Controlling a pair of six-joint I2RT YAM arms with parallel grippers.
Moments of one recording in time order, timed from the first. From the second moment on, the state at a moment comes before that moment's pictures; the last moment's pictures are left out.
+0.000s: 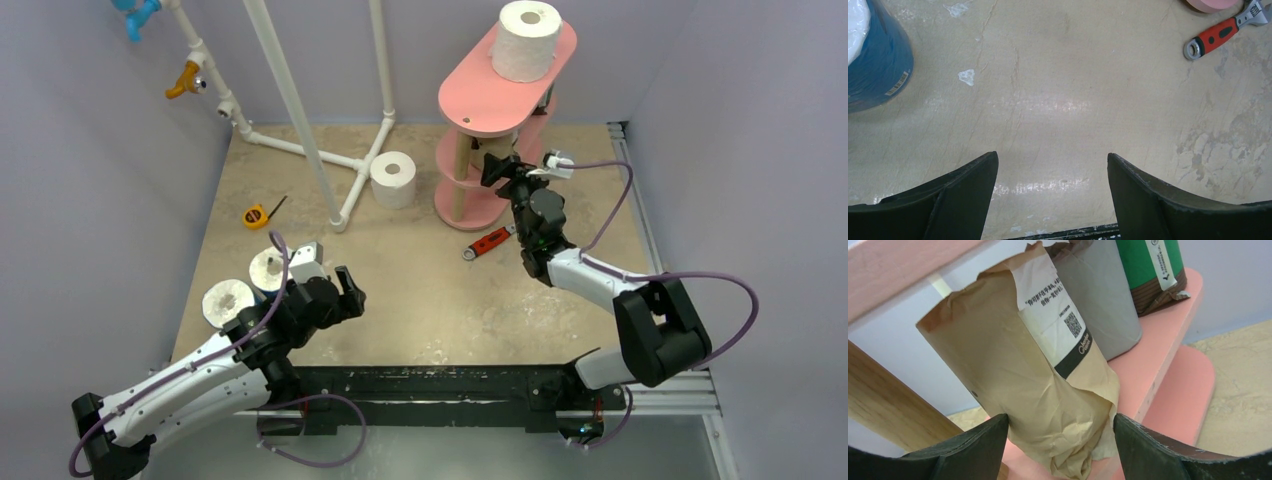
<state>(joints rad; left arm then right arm) -0.91 0.61 0.54 -0.71 -0.51 -0.96 0.43 1.43 0.71 0.85 0.36 0.44</state>
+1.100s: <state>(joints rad) -0.91 0.62 0.54 -0.70 -0.51 -0.96 0.42 1.48 0.67 0.91 0.41 0.38</state>
